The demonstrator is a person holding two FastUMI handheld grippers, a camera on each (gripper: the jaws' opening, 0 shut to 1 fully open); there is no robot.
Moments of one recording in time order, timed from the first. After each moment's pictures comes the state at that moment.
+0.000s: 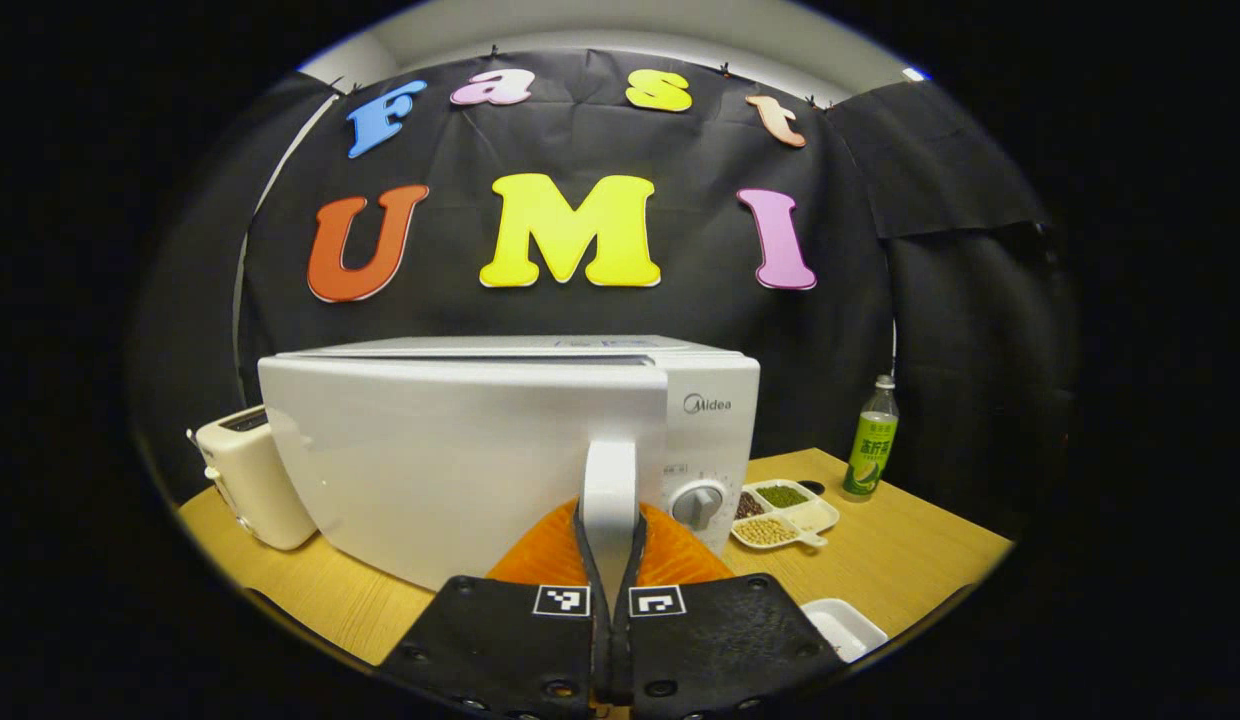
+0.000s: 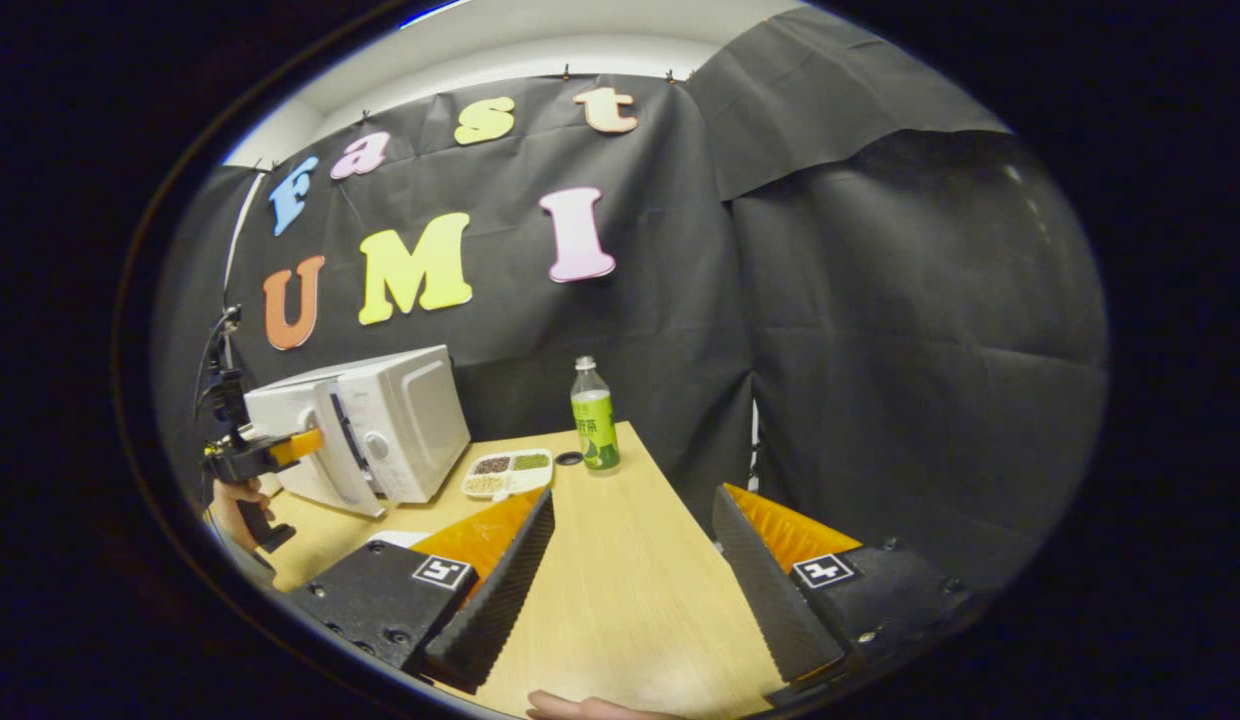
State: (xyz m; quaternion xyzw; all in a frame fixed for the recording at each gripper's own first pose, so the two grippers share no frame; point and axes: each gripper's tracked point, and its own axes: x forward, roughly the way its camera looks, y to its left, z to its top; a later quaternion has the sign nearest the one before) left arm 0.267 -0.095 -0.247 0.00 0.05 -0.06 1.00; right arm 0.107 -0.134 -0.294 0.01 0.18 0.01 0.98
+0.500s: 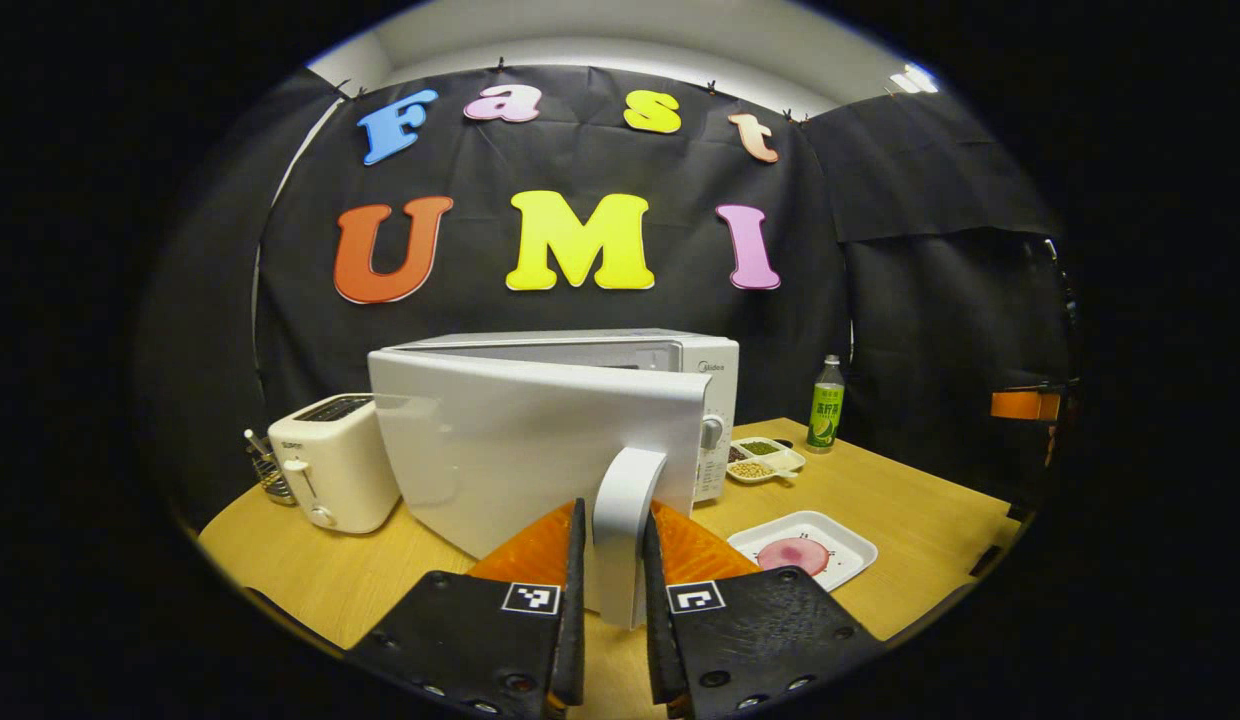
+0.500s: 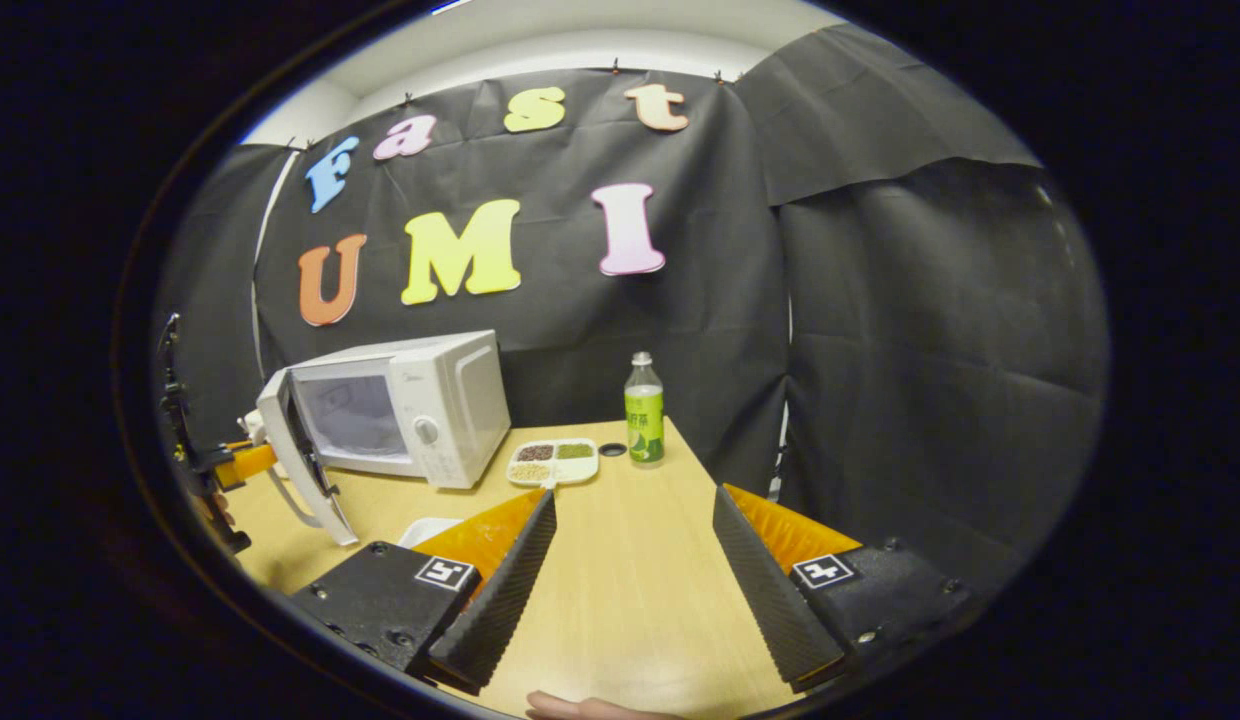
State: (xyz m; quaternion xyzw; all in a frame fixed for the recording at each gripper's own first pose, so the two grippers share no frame) left arm 0.137 0.000 -0.241 0.02 0.07 -0.07 0.99; right arm 0.084 -0.074 -0.287 -0.02 0.21 0.06 0.98
